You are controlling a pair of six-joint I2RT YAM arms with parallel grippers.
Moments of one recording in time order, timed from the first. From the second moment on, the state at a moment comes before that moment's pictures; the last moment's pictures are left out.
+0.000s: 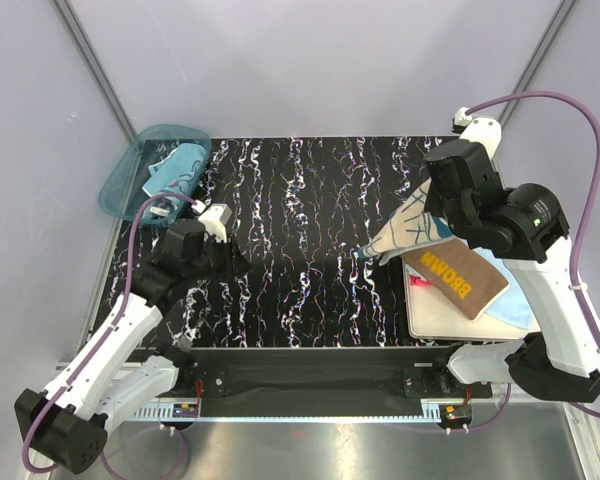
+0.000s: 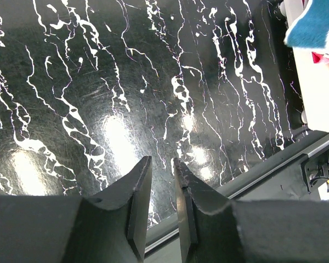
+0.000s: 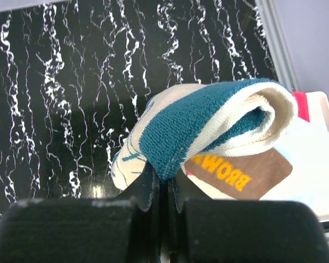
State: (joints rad) left arm -0.42 0.86 0.78 -0.58 0.24 -0.38; right arm 0.71 1.30 1.98 -1.38 0.72 0.55
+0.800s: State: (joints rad) left arm -0.45 0.89 0.77 -0.58 0.25 -0.38; right arm 0.40 1.05 1.56 -1.37 0.66 0.46
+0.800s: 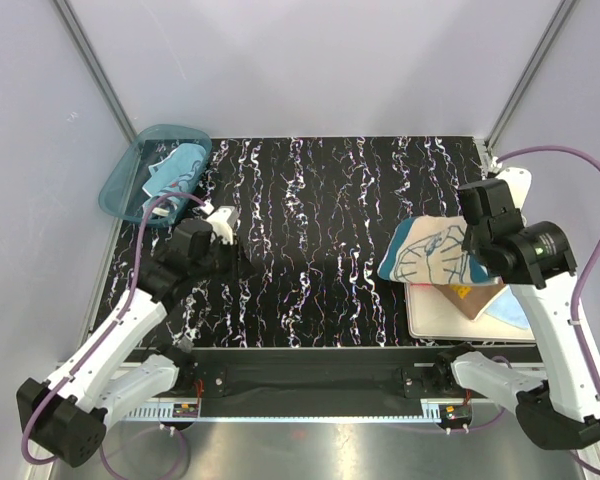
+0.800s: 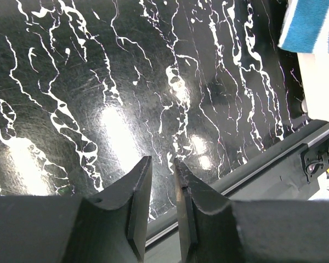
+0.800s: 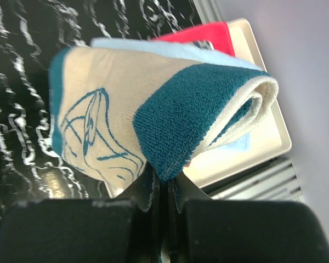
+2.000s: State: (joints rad) left arm -0.55 0.91 0.76 -0.57 0.28 -0.39; right arm -0.16 1.13 1.23 -1.20 0.57 0.46
